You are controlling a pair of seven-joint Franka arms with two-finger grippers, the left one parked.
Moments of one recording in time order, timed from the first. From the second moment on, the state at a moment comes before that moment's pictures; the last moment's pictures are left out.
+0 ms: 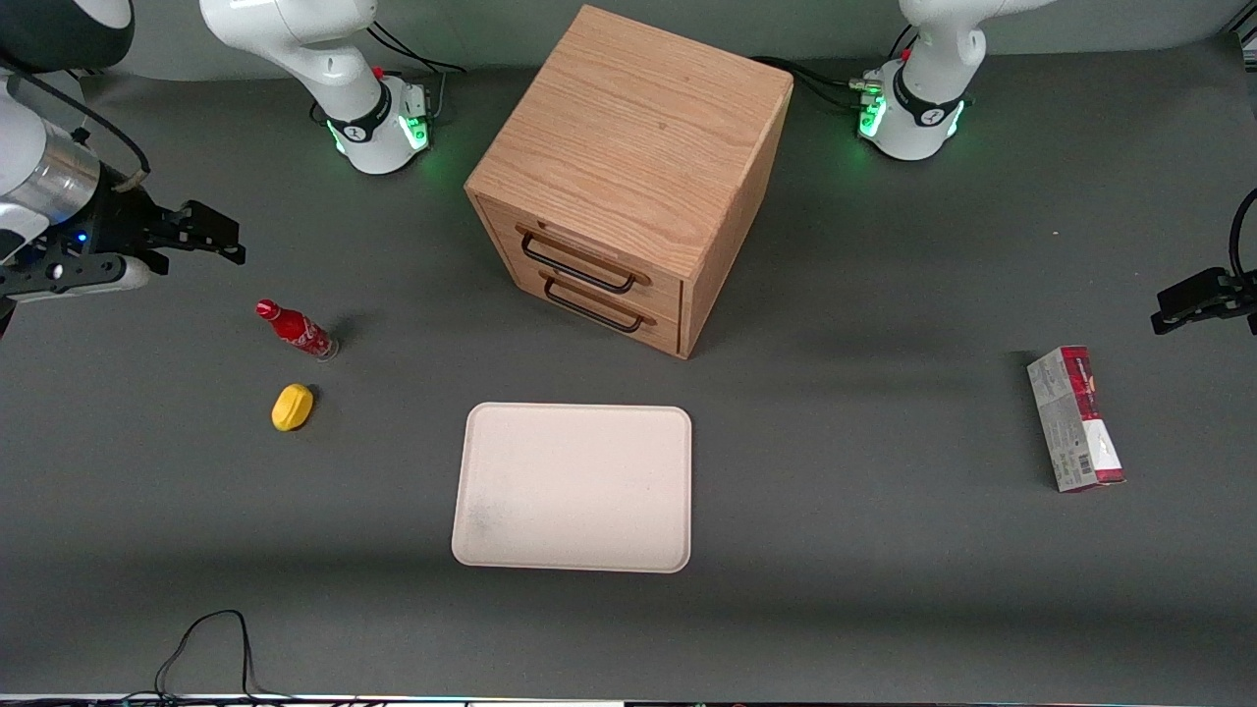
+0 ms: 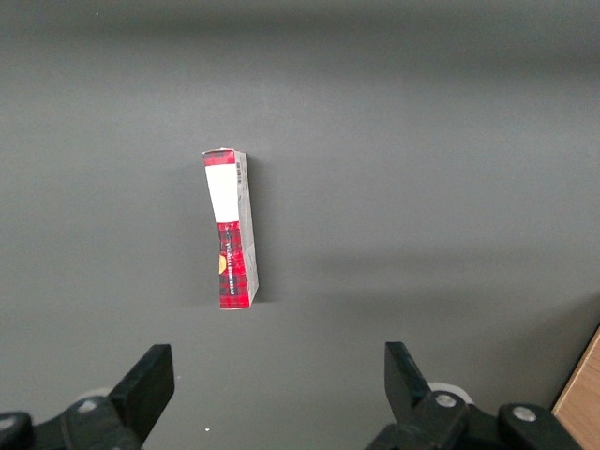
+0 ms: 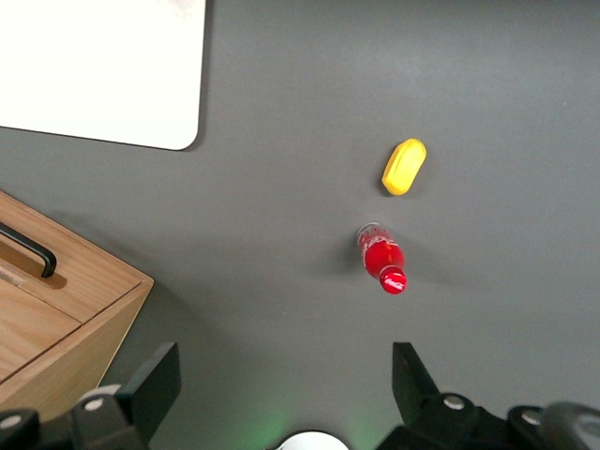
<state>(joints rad) 0.13 -0.12 -0.06 -1.78 0.02 1.57 -0.01</state>
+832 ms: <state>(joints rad) 0.13 -0.11 -0.06 -1.76 0.02 1.53 -0.01</state>
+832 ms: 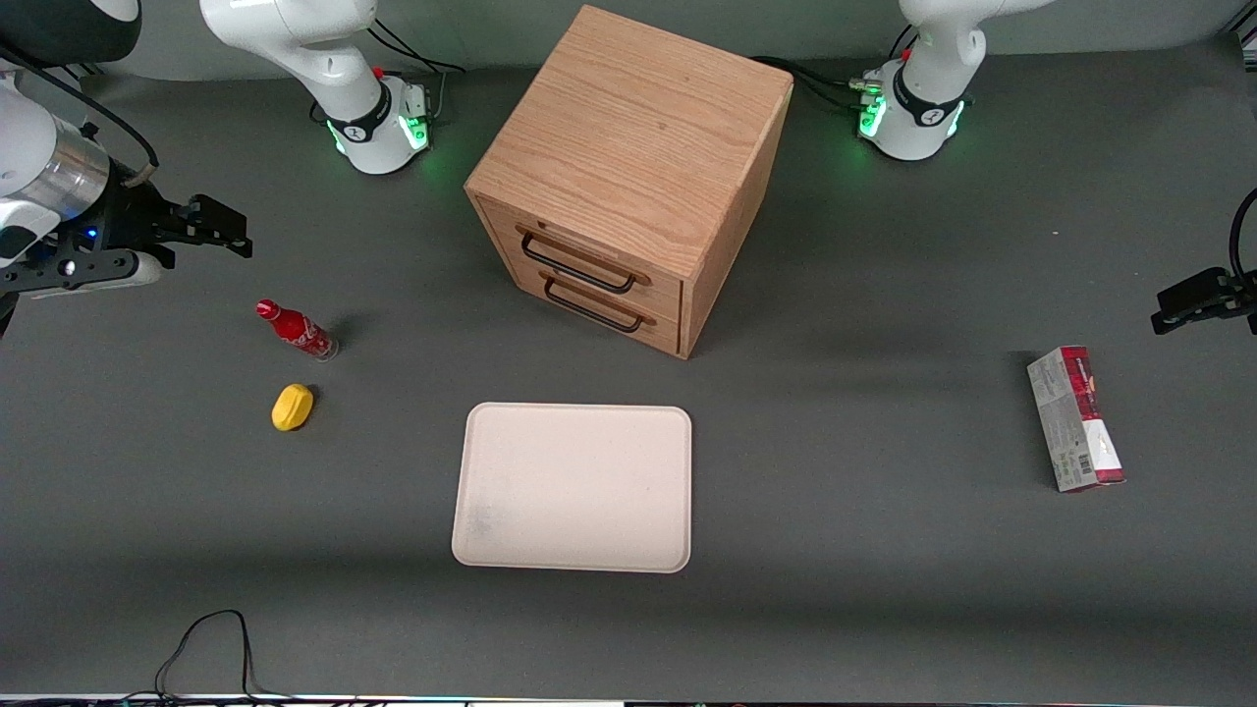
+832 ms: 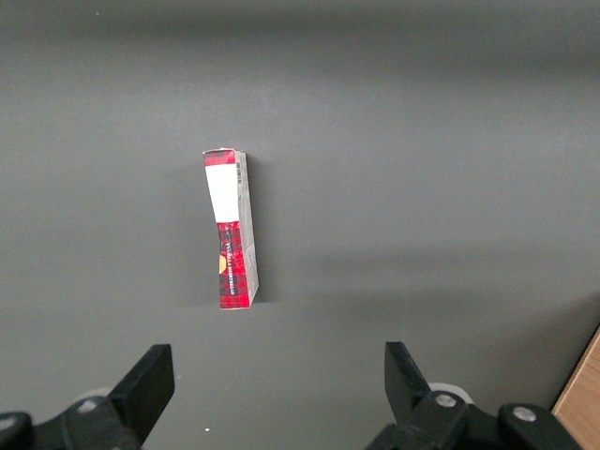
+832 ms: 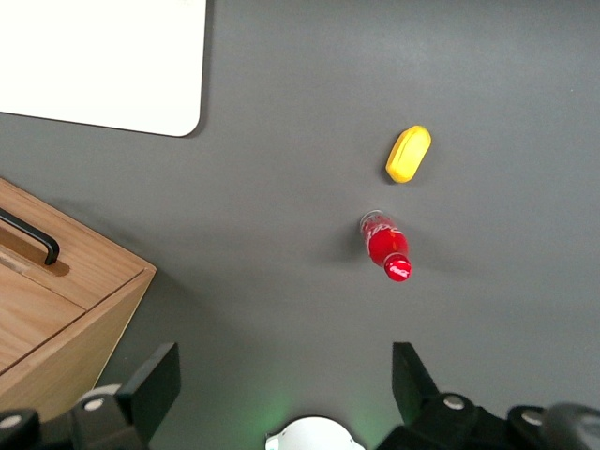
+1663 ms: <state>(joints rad) 0.12 -0.21 -0.22 -1.82 -0.02 1.44 -0.18</state>
